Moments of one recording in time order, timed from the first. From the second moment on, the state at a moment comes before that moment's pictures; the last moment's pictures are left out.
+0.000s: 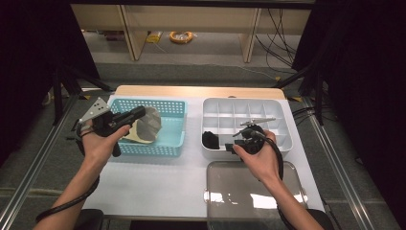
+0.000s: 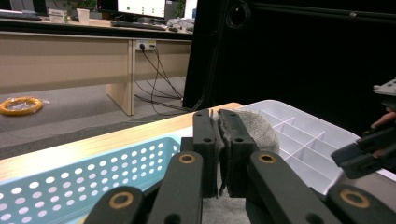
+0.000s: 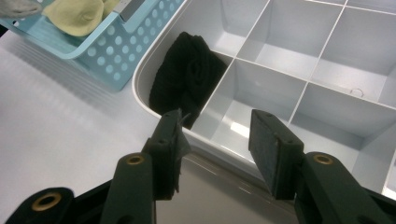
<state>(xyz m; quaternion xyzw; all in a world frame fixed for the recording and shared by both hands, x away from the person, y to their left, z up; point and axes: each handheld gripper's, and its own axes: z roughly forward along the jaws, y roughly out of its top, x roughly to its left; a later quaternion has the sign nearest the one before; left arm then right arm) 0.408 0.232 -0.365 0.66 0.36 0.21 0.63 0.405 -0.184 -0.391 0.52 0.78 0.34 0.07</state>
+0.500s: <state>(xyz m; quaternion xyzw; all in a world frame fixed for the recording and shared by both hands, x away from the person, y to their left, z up) 0.371 0.245 -0.361 0.65 0.34 0.22 0.64 0.403 -0.181 -0.389 0.51 0.79 0.34 0.07</state>
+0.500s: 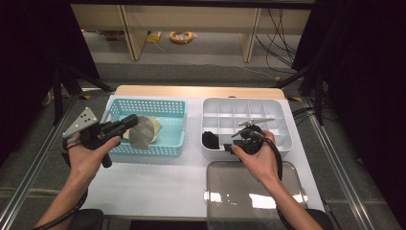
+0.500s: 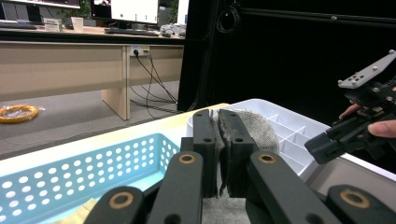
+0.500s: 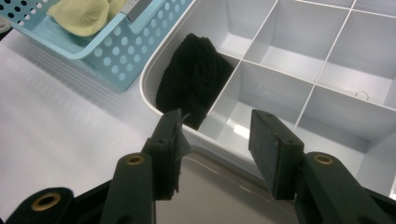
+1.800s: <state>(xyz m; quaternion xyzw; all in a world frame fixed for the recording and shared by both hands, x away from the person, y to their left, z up) 0.372 0.112 -0.461 0.87 0.22 0.03 0.44 0.385 -0.162 -0.393 0.48 0.81 0.34 0.05</state>
